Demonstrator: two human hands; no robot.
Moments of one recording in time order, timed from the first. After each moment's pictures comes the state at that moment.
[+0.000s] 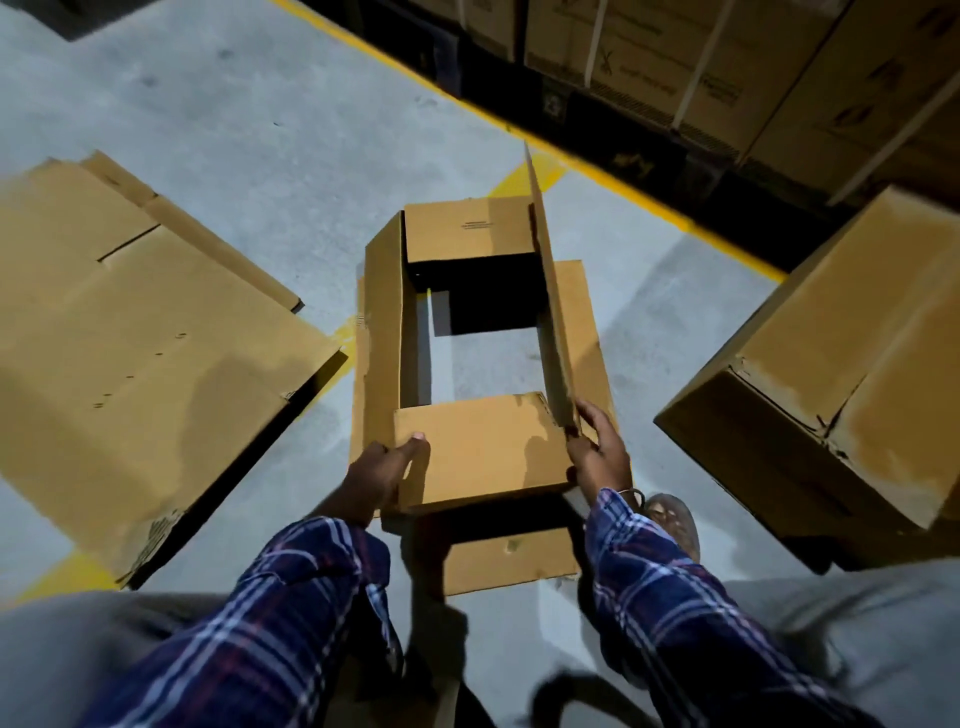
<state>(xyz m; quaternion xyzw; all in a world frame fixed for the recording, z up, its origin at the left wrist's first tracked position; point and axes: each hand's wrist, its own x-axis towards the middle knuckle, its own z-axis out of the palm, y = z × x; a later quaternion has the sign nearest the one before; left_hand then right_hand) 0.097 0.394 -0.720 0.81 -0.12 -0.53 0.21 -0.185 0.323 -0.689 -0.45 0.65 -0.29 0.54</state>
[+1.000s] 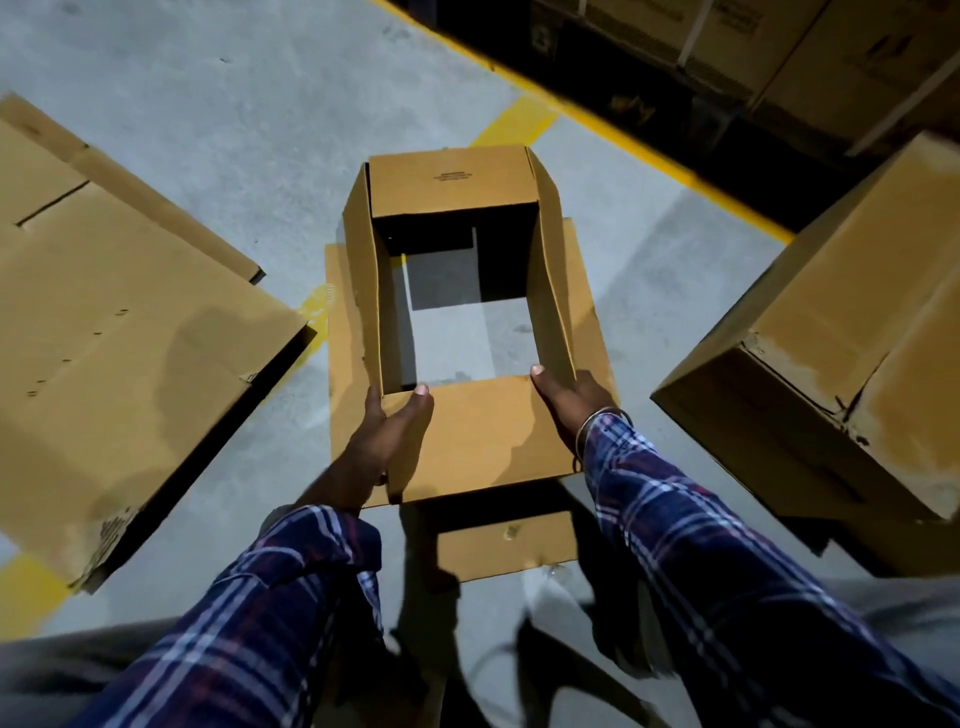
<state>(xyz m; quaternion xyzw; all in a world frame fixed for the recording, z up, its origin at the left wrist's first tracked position) 0.076 0.356 -0.736 0.79 -0.15 -0.55 0.24 -0.170 0.241 -0.729 -0.51 0.73 0.00 0.46</state>
